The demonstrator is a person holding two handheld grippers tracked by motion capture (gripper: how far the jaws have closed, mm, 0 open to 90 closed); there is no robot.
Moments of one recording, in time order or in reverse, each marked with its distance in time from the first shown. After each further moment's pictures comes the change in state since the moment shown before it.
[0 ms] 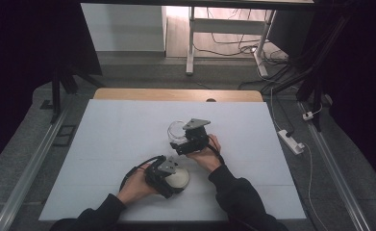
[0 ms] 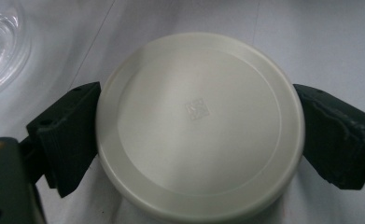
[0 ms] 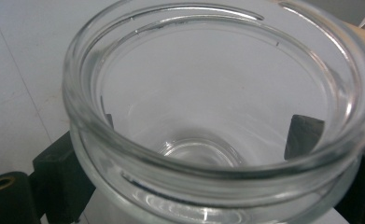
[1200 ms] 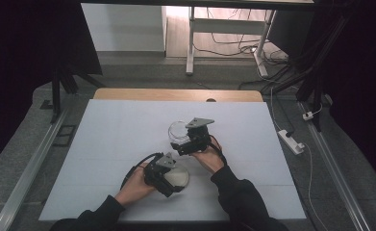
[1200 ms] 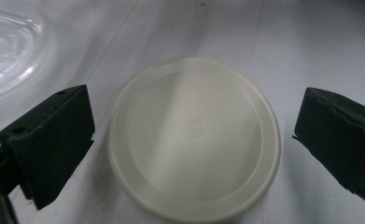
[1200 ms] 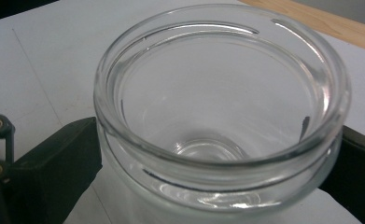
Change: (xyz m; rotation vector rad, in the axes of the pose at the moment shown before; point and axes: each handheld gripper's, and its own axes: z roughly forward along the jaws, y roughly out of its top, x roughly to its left) left arm 0.001 0.004 -0.014 -0.053 -0.002 -0.103; right arm -0.001 0.002 -0.011 -0.020 0.036 0.058
